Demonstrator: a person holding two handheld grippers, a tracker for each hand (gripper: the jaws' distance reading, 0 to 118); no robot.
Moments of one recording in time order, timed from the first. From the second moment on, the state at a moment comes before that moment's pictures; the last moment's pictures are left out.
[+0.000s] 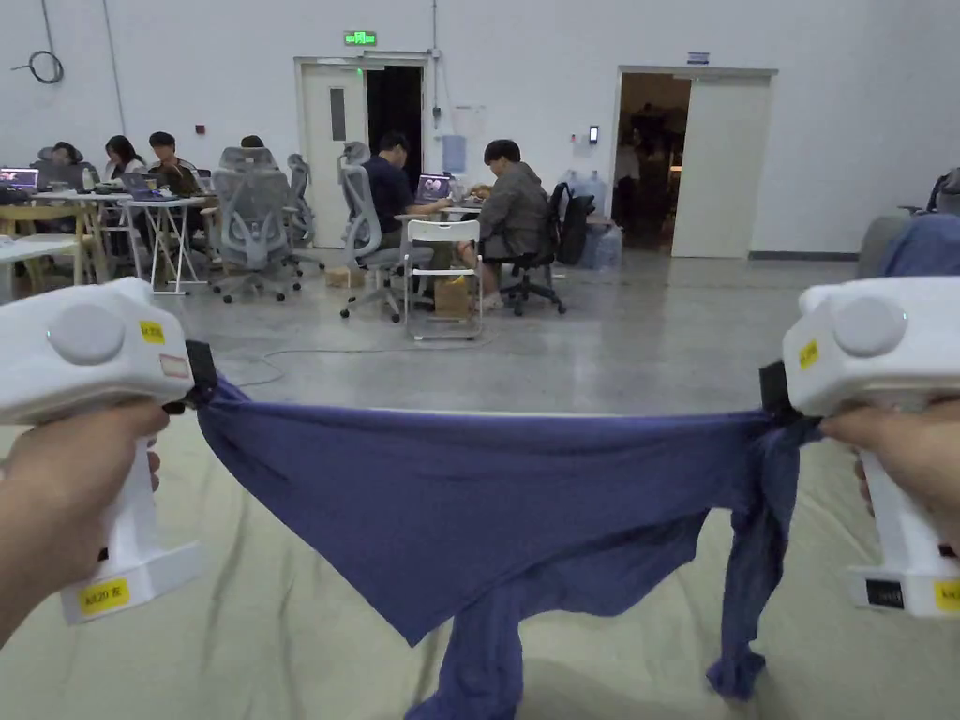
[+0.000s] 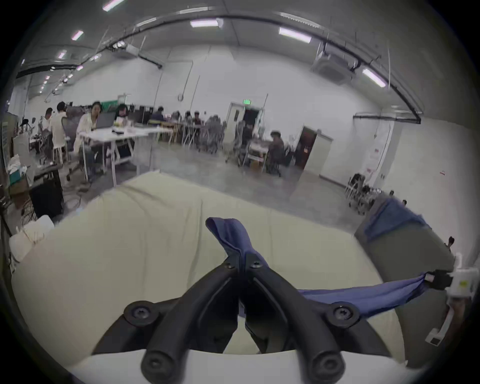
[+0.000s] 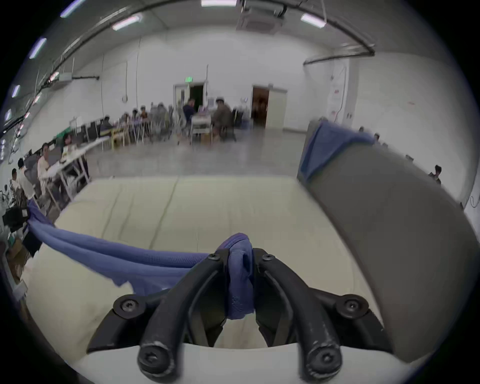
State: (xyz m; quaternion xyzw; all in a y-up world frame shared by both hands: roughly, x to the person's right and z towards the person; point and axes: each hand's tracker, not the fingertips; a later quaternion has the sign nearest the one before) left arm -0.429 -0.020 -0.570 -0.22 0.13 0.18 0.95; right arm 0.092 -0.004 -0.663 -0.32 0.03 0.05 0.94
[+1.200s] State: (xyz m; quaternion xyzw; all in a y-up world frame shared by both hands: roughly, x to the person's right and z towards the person) left arm -0.415 -0.320 -0.171 -0.45 0.16 0.32 0.82; right arm 0.159 -0.289 -0.307 -0.61 0.15 0.14 0.77
